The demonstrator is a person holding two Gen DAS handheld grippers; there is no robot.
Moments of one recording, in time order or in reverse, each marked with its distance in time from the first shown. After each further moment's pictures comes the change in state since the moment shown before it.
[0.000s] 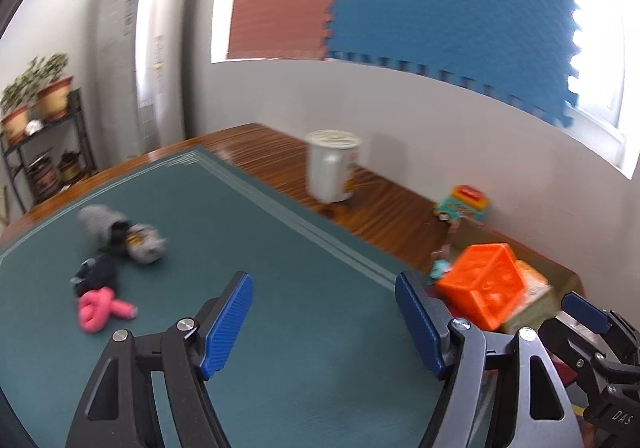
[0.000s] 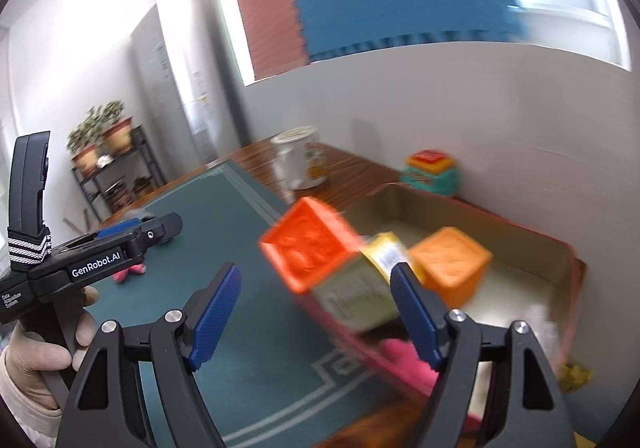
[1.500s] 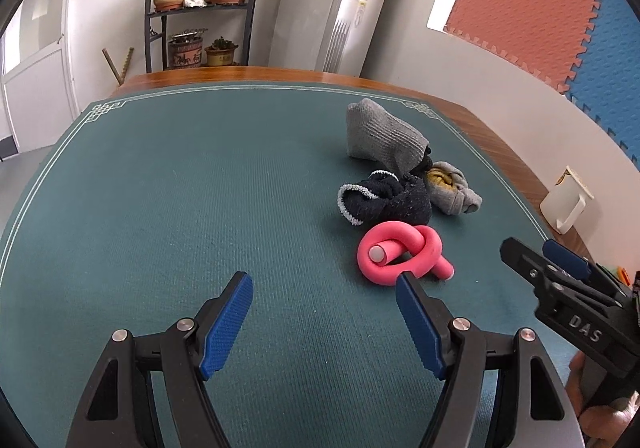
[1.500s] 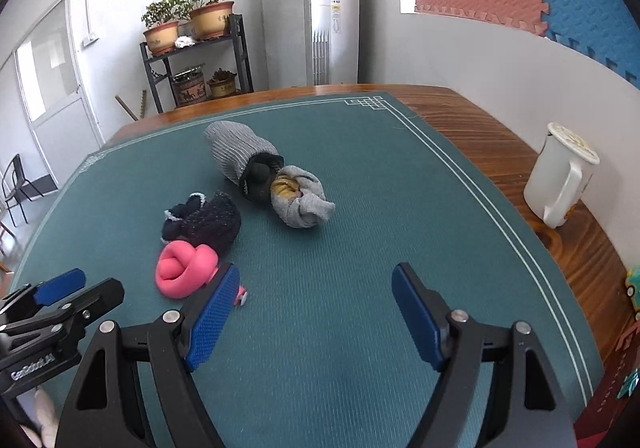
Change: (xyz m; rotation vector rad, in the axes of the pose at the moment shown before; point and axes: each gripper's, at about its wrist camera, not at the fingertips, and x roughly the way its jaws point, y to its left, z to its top) left arm 0.005 0.253 -0.073 -0.454 0.102 0.334; right arm 0.231 0.244 0.010 -0.374 0.233 0.175
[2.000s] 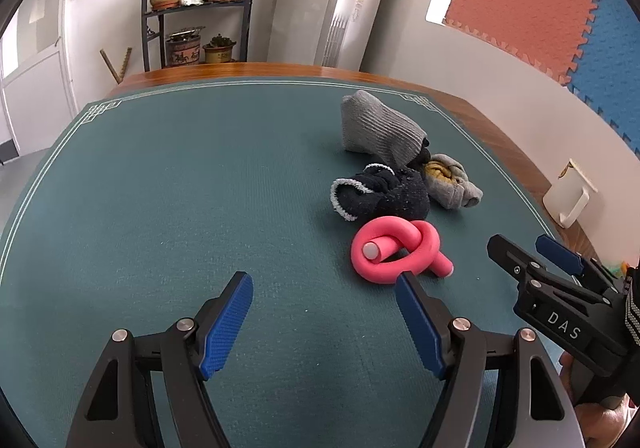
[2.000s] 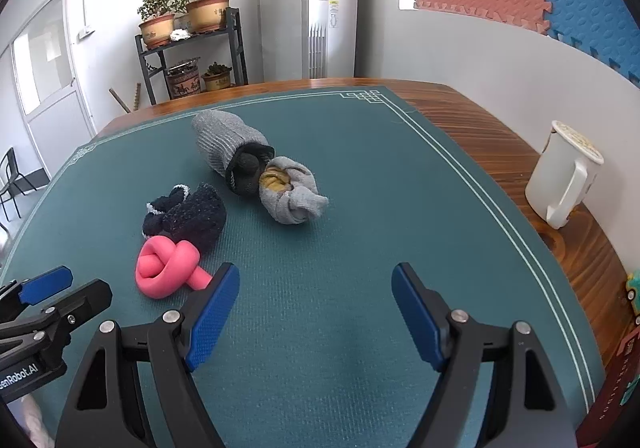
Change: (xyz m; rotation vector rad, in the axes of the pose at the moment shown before) left arm 0.007 -0.010 0.001 0.016 0.017 0.013; right arm 0.012 -0.006 -0.004 -0.006 0.012 -0.016
